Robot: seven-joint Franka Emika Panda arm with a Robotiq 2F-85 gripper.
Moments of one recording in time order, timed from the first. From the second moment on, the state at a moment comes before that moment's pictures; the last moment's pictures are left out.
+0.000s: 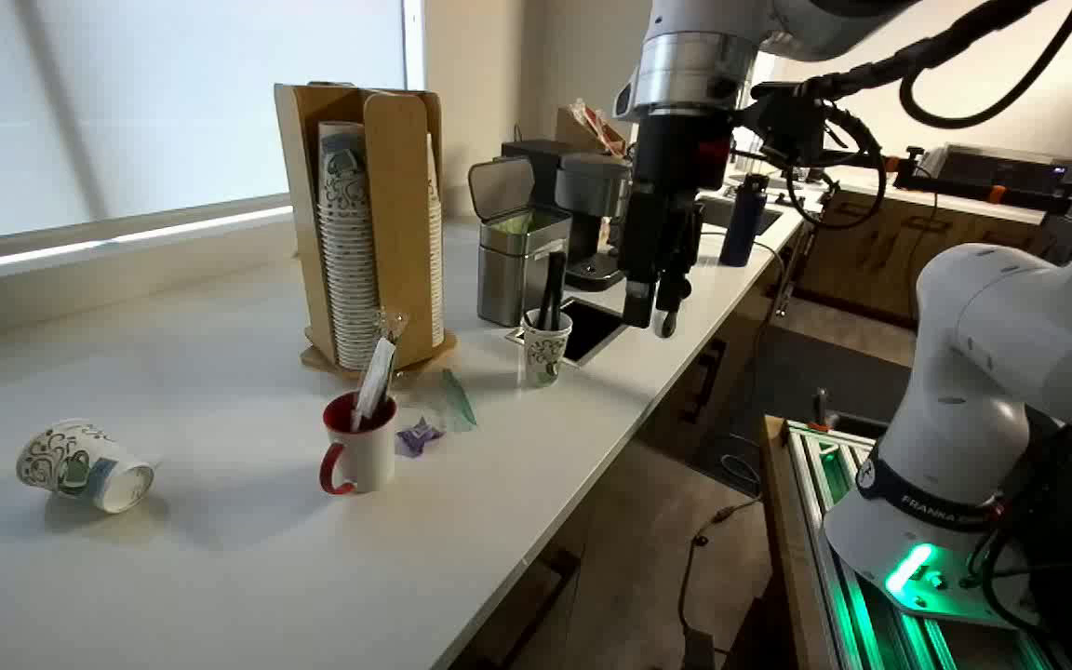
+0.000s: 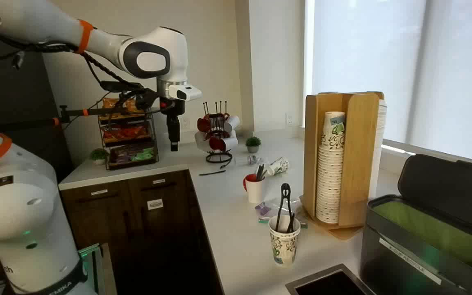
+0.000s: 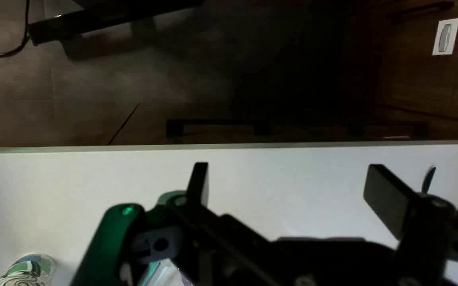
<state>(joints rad) 0.10 -0.61 0.12 -2.52 0.30 1.92 0.34</state>
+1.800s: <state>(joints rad) -0.08 -0.52 -0.09 -2.28 -0.02 1.49 0.10</state>
